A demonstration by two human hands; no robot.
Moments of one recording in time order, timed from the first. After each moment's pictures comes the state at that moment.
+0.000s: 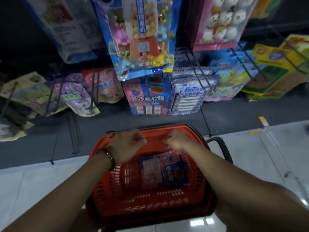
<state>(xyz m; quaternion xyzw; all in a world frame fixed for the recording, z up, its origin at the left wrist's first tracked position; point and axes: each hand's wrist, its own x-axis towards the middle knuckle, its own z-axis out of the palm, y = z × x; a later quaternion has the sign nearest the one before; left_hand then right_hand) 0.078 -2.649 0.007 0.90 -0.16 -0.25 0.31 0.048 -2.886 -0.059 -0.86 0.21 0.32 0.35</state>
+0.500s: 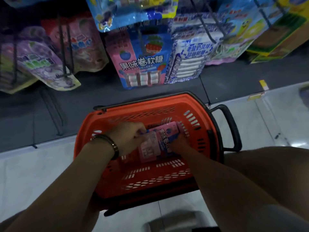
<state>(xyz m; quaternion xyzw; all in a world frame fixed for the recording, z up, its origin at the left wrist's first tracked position) 0.071 -2.646 -0.031 0.87 -0.30 -0.37 0.11 -0.046 -2.858 -0.232 -0.81 0.31 0.35 0.35</state>
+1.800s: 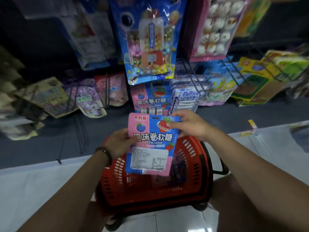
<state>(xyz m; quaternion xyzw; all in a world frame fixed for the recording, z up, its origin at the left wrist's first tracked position) 0.060 -2.612 0.029 0.79 -0.06 -0.31 0.53 0.015 -2.899 0.063 -0.76 0.11 0.18 0.61</state>
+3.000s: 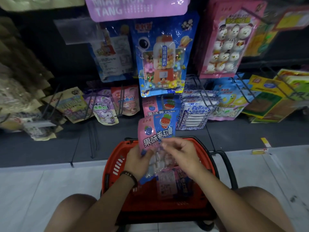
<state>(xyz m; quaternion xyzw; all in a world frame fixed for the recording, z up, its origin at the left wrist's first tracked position) 0.004 -2.643 0.024 0.83 -0.01 -0.11 0.55 -0.030 -2.831 0.029 -0.66 0.13 0.01 0.74</state>
